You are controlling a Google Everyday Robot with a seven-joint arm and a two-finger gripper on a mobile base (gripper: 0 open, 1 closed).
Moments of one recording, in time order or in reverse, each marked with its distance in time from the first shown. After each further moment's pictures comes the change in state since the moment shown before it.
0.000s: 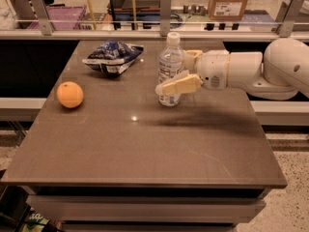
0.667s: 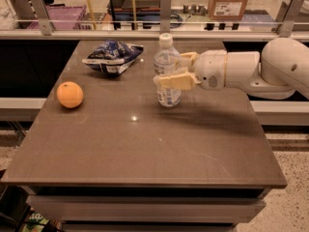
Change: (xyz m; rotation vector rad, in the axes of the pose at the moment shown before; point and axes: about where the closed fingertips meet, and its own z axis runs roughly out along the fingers) arm -0.002 0.003 0.004 -0.009 -0.002 -0.003
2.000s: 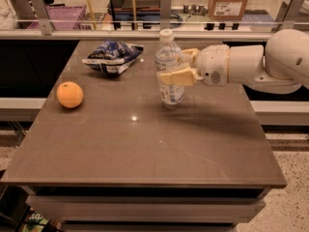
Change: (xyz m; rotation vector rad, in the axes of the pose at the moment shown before) arm -0.009 0.001 -0.005 0.004 0.035 -0.005
